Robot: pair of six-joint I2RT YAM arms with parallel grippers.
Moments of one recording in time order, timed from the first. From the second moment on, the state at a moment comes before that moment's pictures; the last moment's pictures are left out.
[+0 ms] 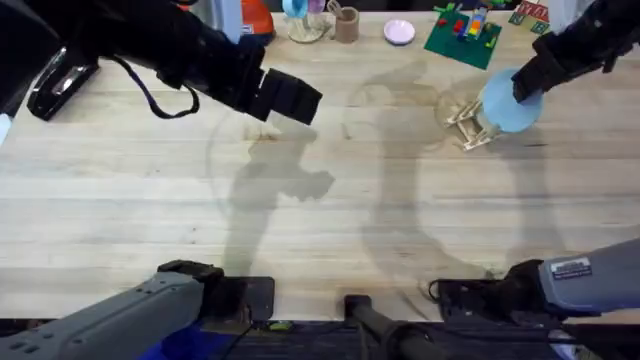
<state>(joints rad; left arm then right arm) -0.17 1.27 1.33 -1.19 0.43 0.26 -0.13 1.71 1.59 -1.33 0.03 -0.48</state>
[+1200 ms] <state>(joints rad) -0.17 1.27 1.33 -1.19 0.43 0.26 -0.10 1.79 1.59 -1.29 0.04 -0.41</state>
